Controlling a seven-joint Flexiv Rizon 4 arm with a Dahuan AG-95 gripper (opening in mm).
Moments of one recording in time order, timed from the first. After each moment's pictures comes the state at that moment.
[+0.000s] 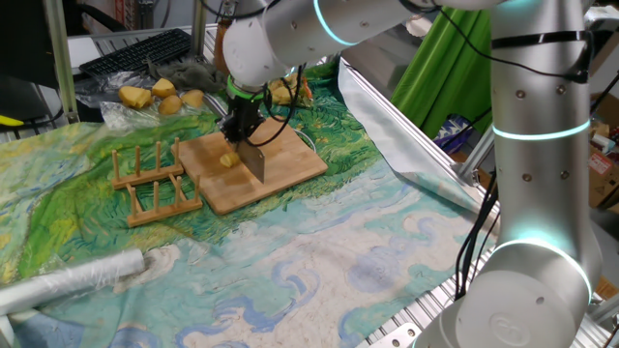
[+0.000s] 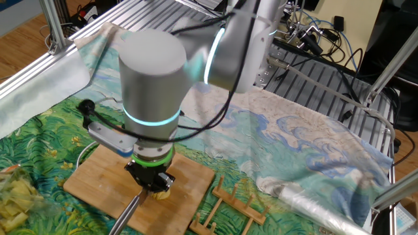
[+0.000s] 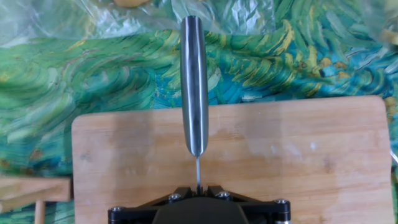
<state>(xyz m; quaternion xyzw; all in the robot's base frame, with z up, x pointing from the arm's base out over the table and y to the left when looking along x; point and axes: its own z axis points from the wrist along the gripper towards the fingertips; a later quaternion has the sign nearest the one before) 0.680 0.013 0.032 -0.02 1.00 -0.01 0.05</state>
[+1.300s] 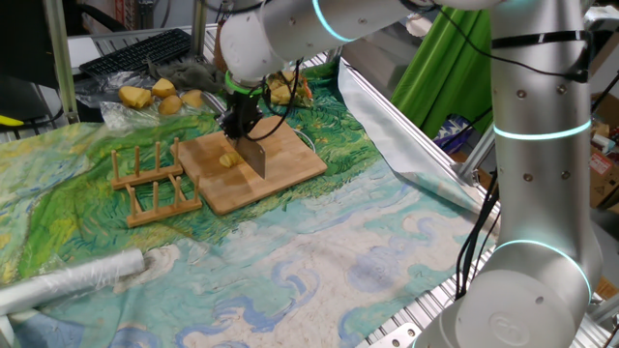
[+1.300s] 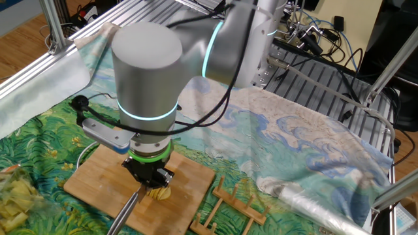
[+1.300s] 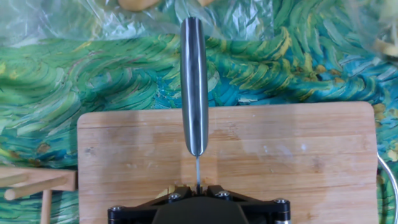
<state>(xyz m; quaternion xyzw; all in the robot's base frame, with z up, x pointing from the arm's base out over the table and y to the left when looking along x) 0.679 0.008 0.053 -0.04 1.00 0.00 0.04</state>
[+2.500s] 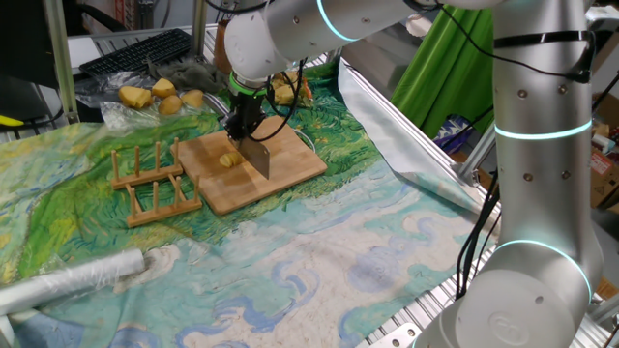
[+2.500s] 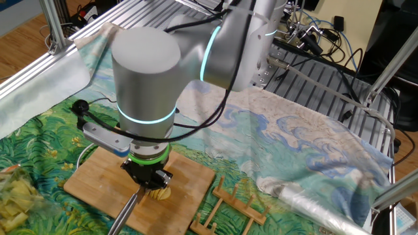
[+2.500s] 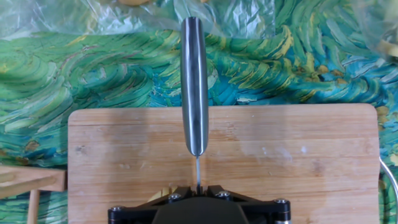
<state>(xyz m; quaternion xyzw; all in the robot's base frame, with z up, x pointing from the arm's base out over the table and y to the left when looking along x) 0.679 0.004 0.039 -0.04 1.00 -0.01 0.04</state>
